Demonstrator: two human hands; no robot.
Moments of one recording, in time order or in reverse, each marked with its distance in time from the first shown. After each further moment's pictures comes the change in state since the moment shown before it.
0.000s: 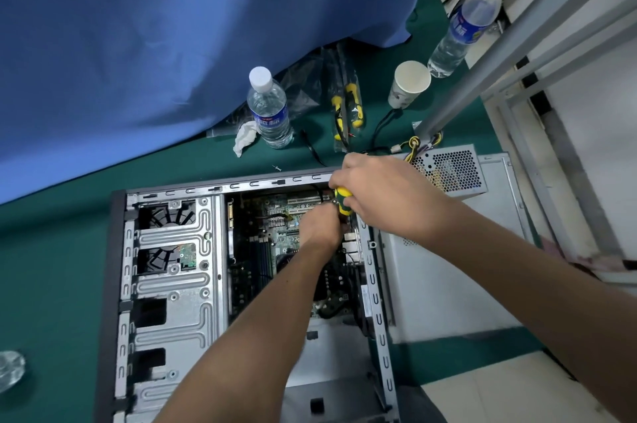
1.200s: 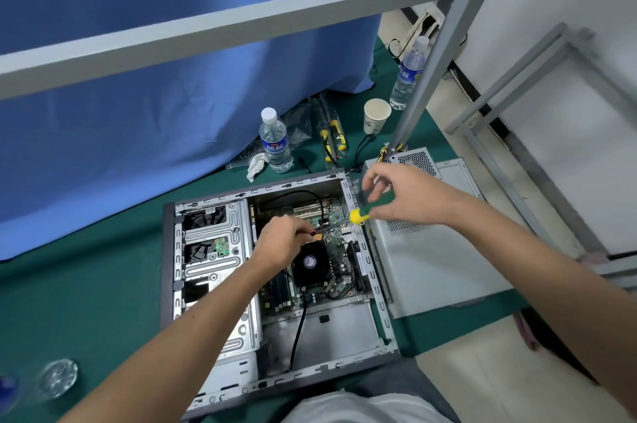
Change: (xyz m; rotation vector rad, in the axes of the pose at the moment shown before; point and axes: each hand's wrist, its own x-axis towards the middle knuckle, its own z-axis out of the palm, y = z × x) left_hand -0.131 -0.060 -0.097 -0.144 0.104 0.312; right_hand -0.110 -0.005 -0.013 0.630 0.101 0.196
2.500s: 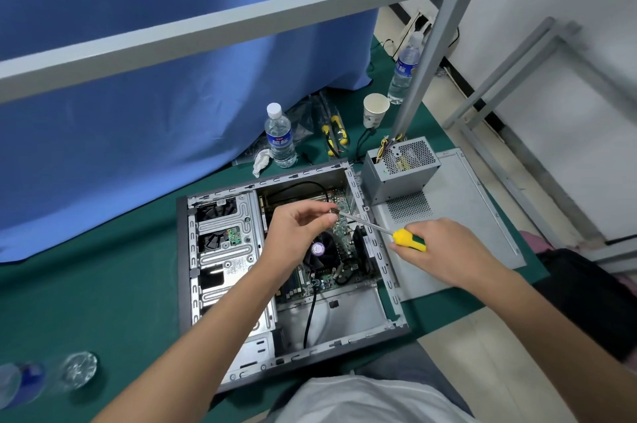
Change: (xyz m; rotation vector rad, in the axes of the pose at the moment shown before) left_hand -0.064 0.041 -0.028 -0.952 0.133 0.058; right_hand -0.090 0.014 0.068 -0.320 0.182 0.135
